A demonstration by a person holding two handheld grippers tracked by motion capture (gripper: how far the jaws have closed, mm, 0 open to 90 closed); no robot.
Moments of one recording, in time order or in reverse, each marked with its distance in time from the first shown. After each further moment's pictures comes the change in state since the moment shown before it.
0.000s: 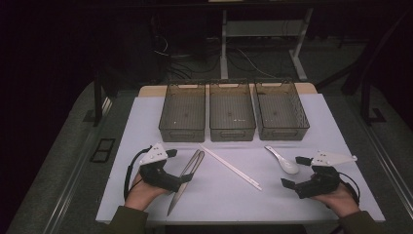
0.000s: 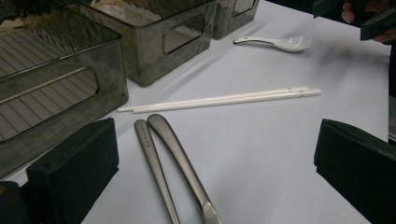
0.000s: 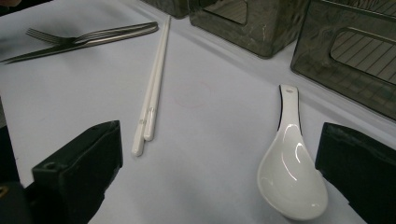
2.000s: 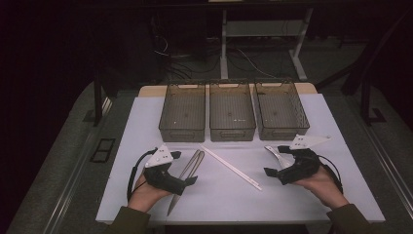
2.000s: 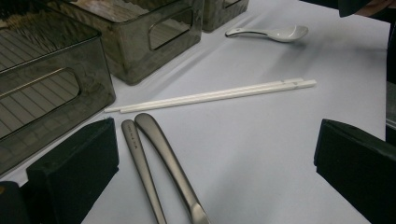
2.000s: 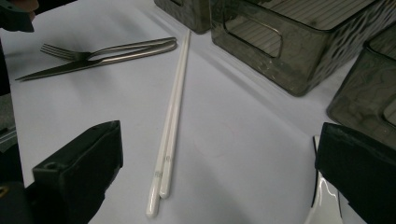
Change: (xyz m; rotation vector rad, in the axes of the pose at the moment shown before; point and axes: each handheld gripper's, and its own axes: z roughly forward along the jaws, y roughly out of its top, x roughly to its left) left arm -0.009 0.002 0.007 0.025 -0.010 0.038; right arm 0.008 0.051 0.036 0.066 0.067 -0.030
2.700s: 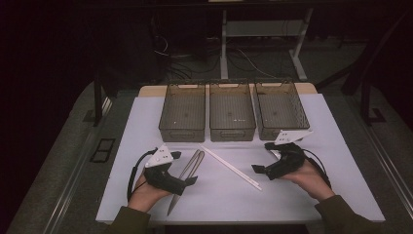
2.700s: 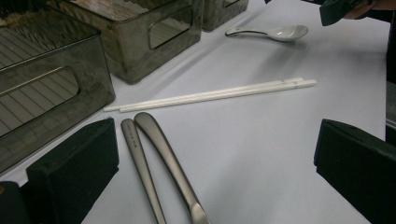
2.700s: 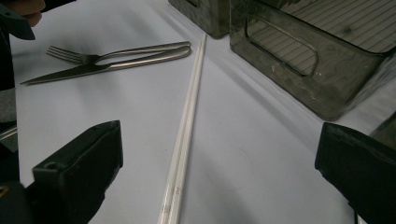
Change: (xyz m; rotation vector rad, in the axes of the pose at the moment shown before) left arm 0.000 0.000 0.000 0.004 -0.001 -0.005; right arm 0.003 0.019 0.031 0.032 0.054 -0.026
